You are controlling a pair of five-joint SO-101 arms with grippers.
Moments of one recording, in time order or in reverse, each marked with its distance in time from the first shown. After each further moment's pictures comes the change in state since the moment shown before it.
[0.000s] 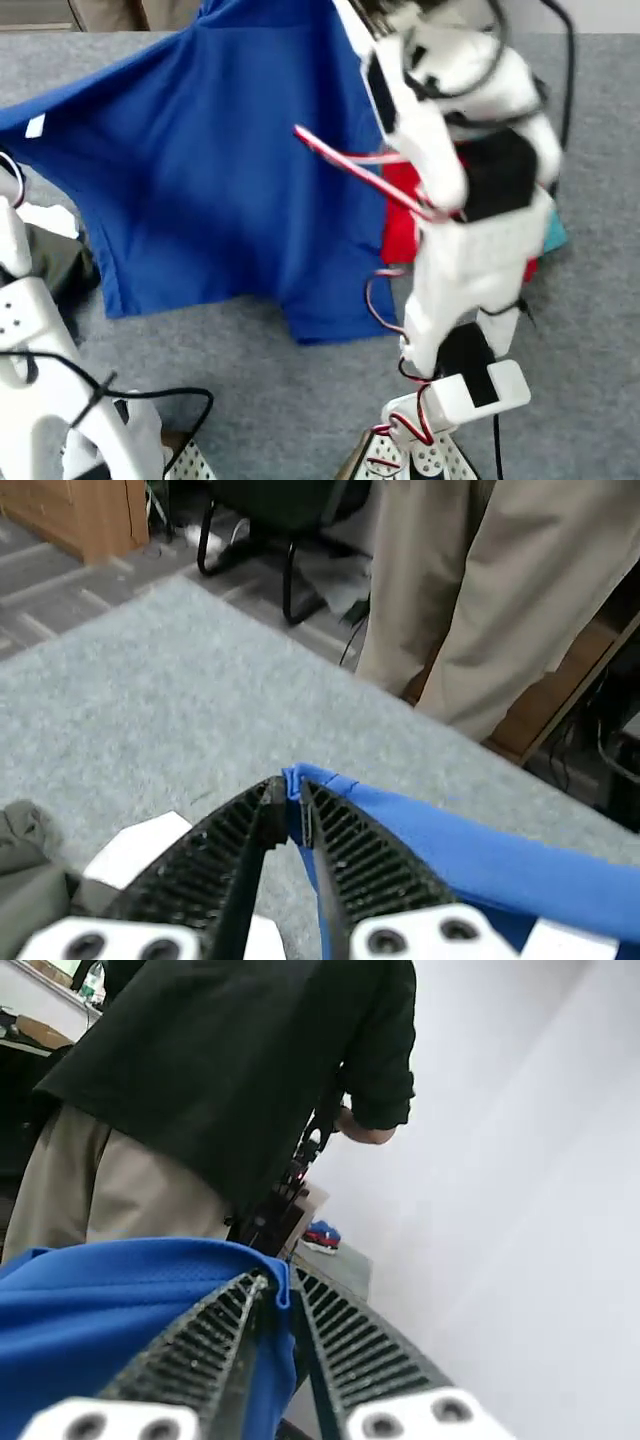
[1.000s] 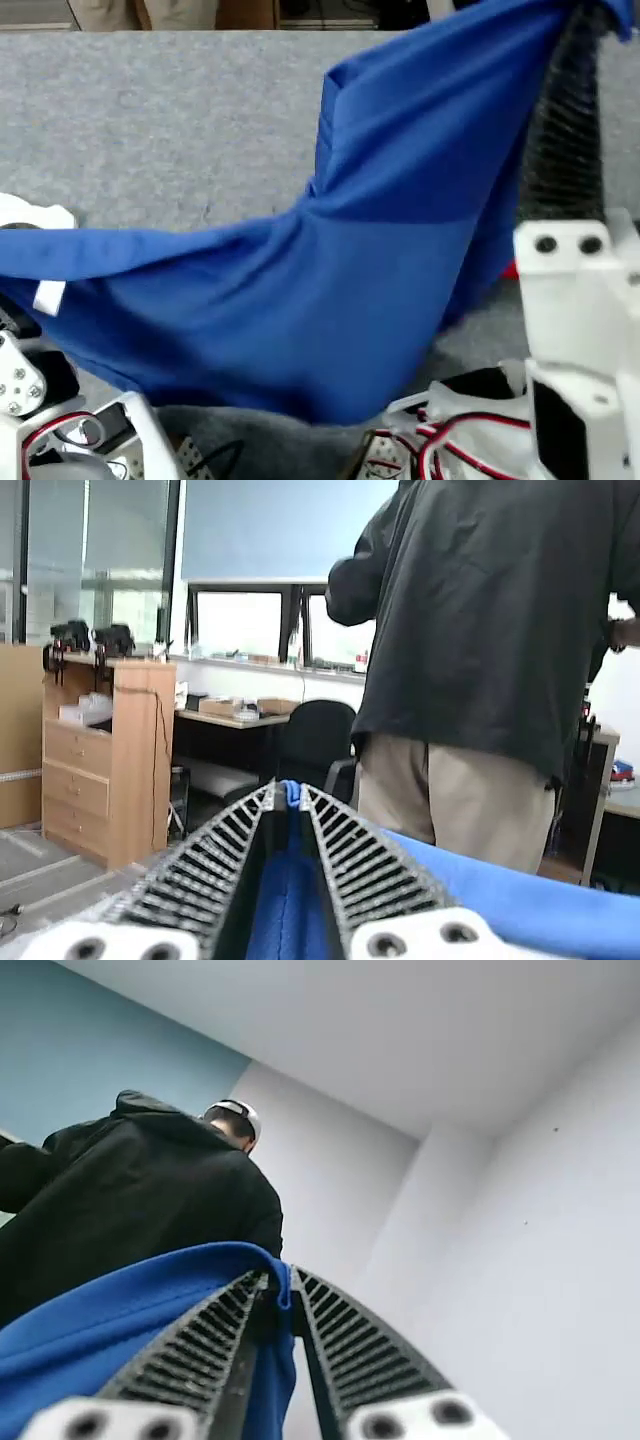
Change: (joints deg) left arm -2.8 -49.6 -1.3 21.7 -5.5; right arm 0.0 -11.2 -31.0 16.2 0.0
